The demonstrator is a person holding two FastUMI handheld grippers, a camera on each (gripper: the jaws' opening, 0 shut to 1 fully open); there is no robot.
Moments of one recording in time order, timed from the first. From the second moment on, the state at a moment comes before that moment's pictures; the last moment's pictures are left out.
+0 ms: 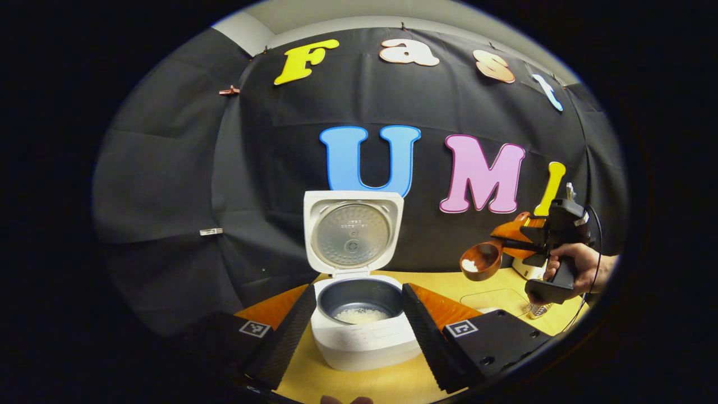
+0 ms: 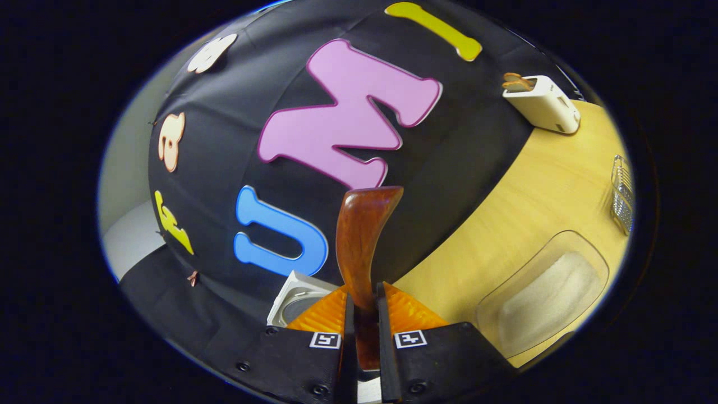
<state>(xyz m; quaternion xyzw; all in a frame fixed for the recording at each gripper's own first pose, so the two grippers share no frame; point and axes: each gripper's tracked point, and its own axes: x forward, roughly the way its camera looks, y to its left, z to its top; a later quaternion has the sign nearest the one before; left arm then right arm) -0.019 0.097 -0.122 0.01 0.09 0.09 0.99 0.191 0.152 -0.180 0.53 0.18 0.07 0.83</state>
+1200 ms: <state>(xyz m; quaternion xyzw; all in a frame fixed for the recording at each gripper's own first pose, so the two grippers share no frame) -0.055 0.182 -0.141 -0.03 0.09 0.18 0.98 0.244 0.359 -0.191 0.31 0.21 0.20 0.91</state>
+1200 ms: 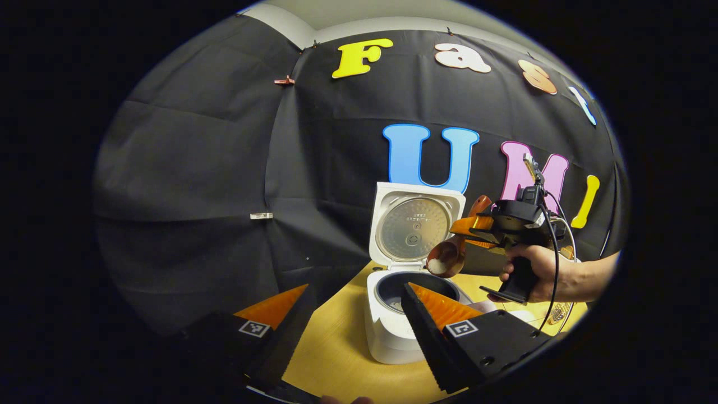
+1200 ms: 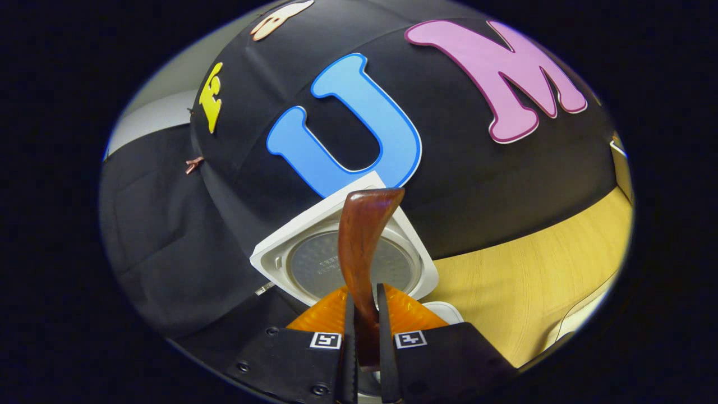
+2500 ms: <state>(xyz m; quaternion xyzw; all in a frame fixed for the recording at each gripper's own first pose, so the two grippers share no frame) -0.048 0.199 -0.150 -0.05 0.09 0.19 0.98 0.218 0.407 -0.187 -0.13 0.08 0.34 0.93</state>
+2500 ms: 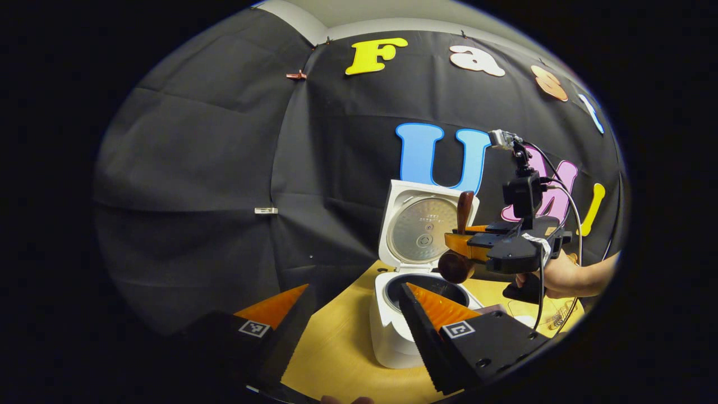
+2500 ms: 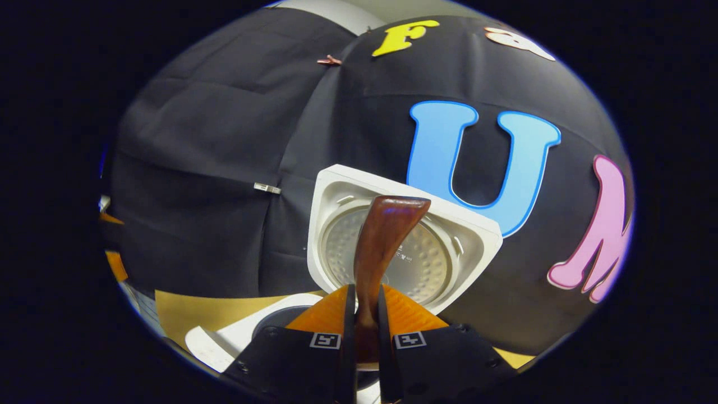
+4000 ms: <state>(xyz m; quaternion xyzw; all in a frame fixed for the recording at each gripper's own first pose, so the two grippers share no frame) -0.044 0.149 -0.128 -0.02 0.08 0.15 0.98 0.213 0.289 -0.142 0.39 0.17 0.24 0.87</state>
